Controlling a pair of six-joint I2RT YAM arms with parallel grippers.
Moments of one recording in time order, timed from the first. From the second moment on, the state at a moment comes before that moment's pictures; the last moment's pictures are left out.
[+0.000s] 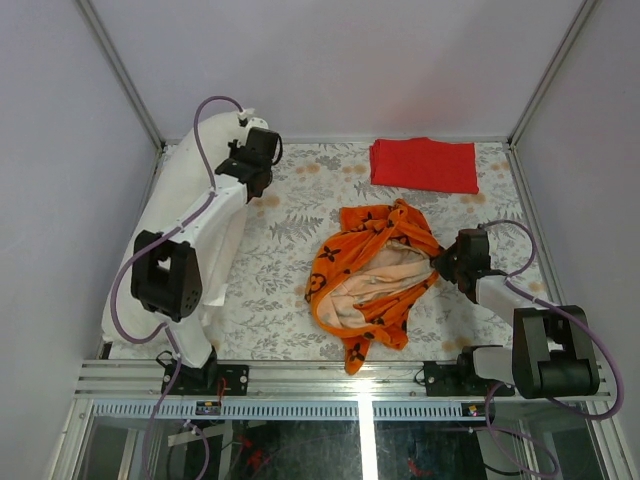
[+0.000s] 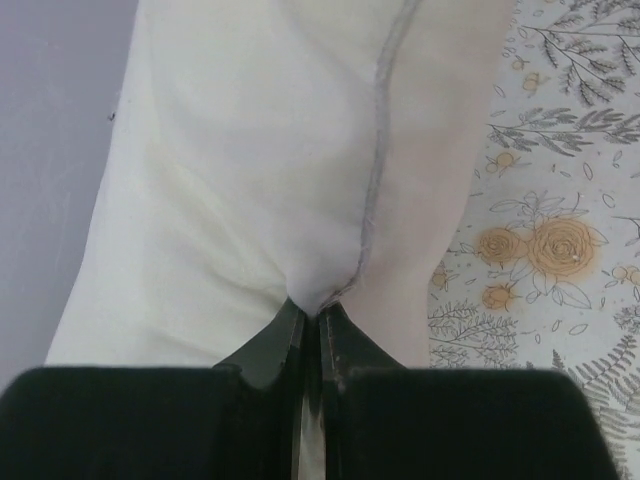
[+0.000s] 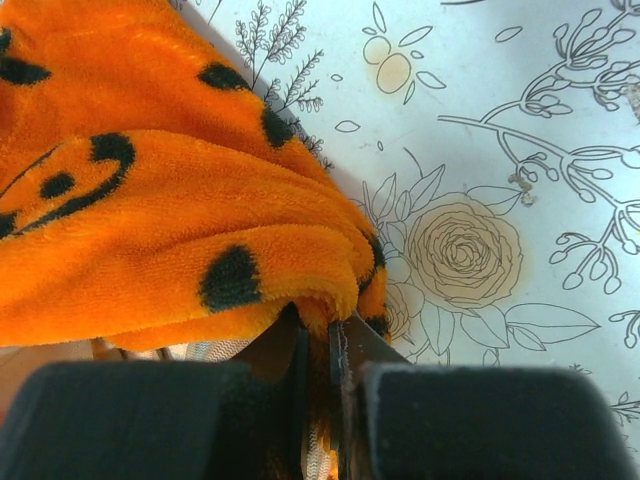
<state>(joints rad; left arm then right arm) -0.35 1.78 1.50 -0.46 -0.79 -0.03 0.06 1.27 0.42 0.06 -0.01 0.84</state>
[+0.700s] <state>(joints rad) -0.08 1.75 1.73 -0.75 -0.24 0.06 0.06 1.24 0.38 0.09 -0.10 0.84</state>
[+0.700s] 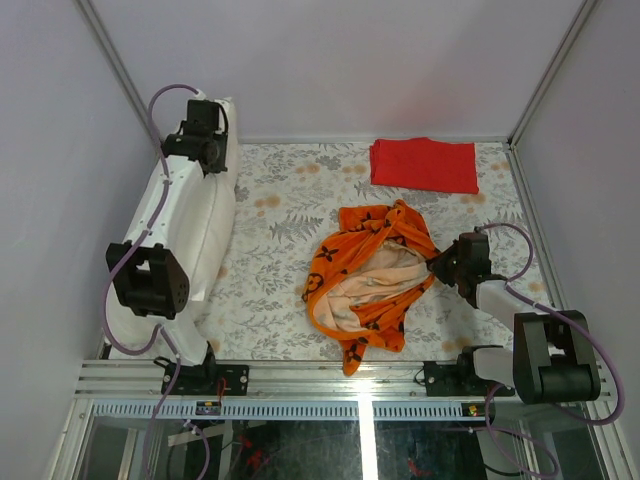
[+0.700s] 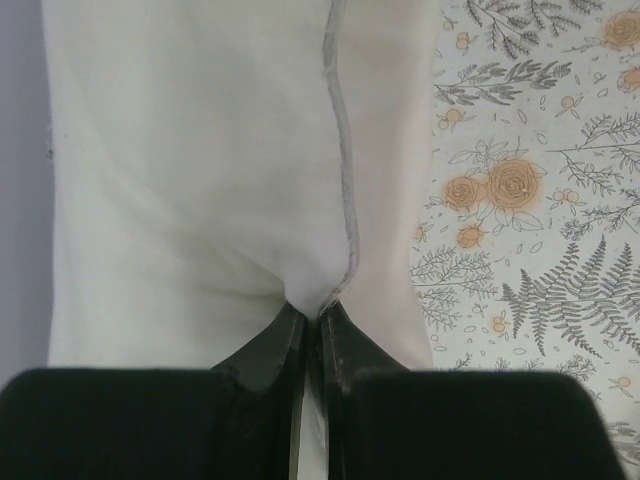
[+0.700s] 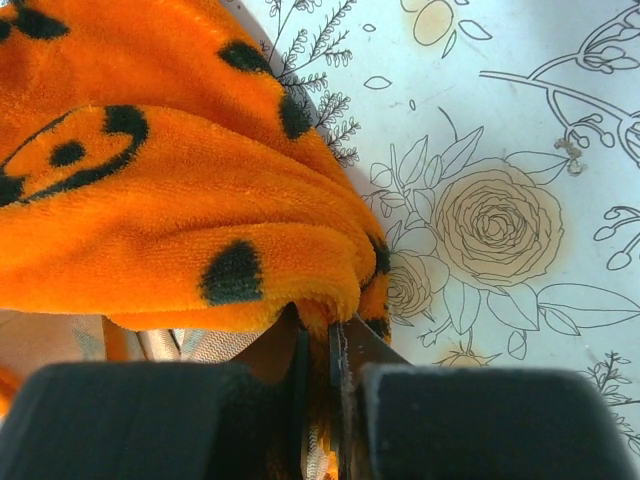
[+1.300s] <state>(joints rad) 0.04 1.72 1.89 -0.84 -0.11 0.10 0.06 1.25 0.38 0.10 -0.10 0.84</state>
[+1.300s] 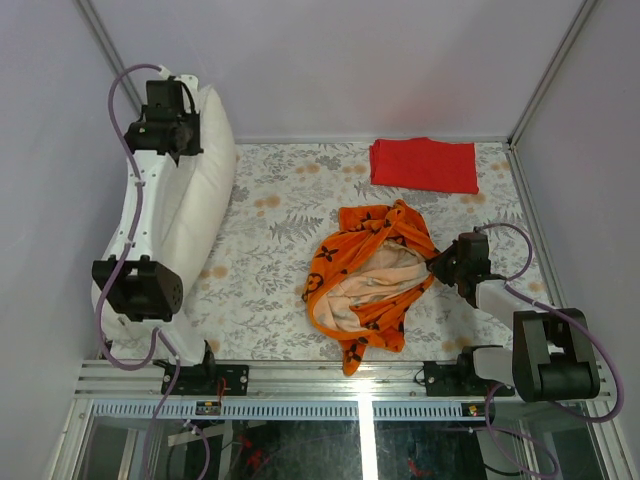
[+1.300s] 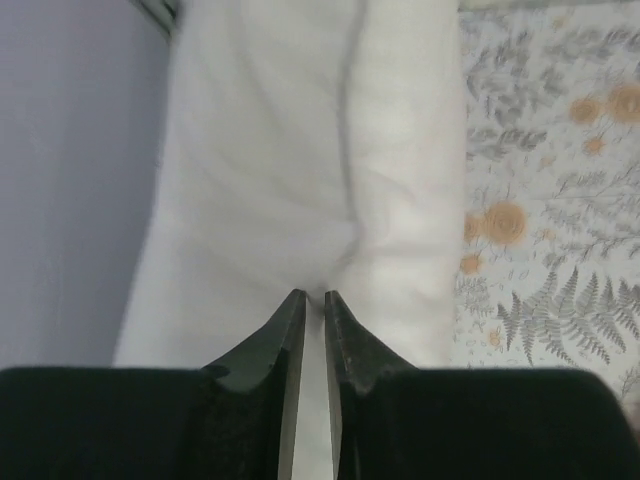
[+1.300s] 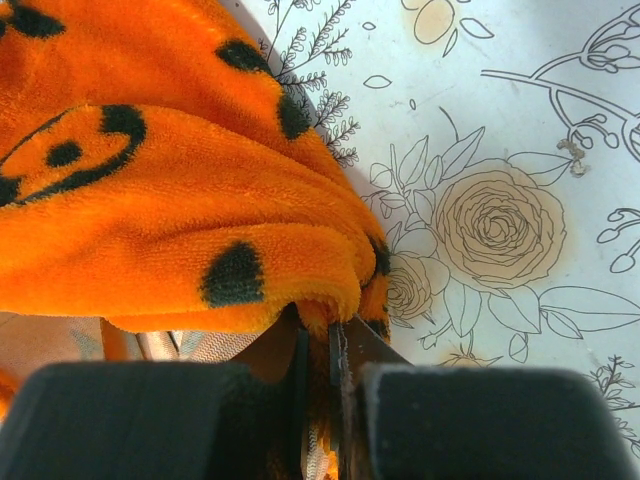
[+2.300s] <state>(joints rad) -0.74 1.54 1.39 -0.69 -0.20 -0.26 0.06 1.30 0.38 0.16 -0.14 0.85</state>
